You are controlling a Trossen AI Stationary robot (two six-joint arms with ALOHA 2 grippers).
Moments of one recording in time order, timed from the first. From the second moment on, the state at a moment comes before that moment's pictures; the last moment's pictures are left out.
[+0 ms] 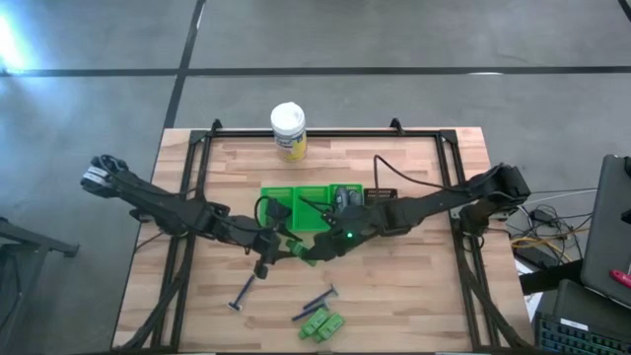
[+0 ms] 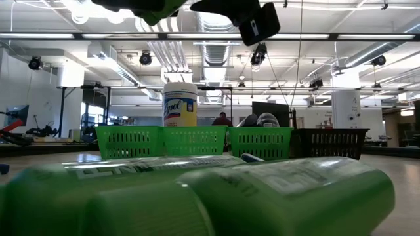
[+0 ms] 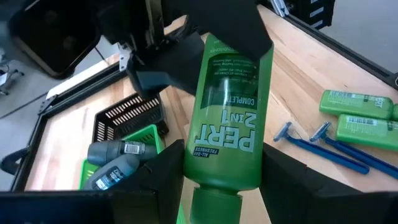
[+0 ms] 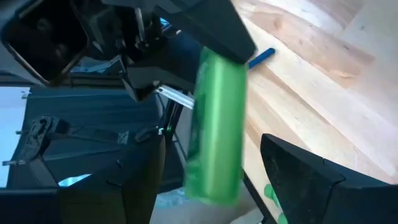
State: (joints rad) left arm -0.35 1.23 0.85 -0.05 -0.22 0.29; right arm 0.21 1.68 1.25 -0.02 -0.14 1.39
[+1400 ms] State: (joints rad) left arm -0.38 1.15 0.86 -0.40 -0.37 -0.15; right arm 0.39 1.51 1.29 -1.00 0.43 1.82
